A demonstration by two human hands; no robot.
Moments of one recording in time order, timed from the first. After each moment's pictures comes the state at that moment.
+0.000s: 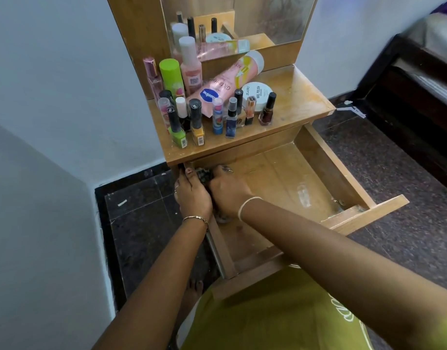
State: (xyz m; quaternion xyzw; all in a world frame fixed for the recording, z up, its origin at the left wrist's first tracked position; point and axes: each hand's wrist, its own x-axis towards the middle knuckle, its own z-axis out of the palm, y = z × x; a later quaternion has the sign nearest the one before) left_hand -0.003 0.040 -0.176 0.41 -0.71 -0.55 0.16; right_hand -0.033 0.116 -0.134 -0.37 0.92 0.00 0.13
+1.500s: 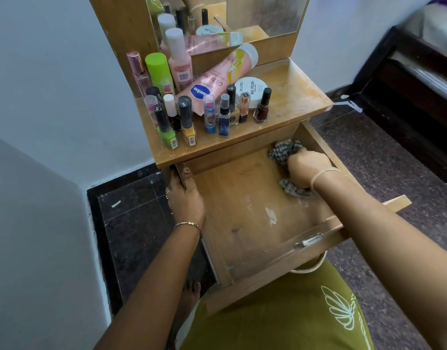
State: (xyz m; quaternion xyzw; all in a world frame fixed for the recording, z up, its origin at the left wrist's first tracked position) left_hand 0.003 0.042 -0.174 0.41 -0.70 -0.57 0.14; right_hand -0.117 0.241 -0.120 -0.16 0.96 0.17 0.18
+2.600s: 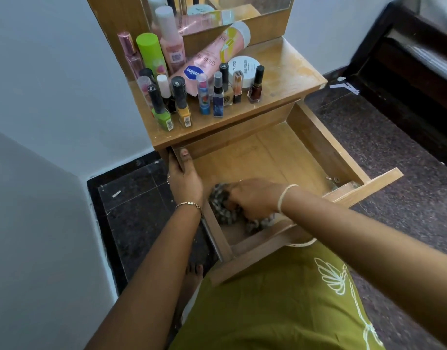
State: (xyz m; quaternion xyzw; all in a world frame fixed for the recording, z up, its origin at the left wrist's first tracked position) left_hand 0.005 0.044 -0.178 0.39 -0.68 -0.61 0.15; right_hand -0.021 0.181 -0.117 -0.47 0.82 0.07 0.32
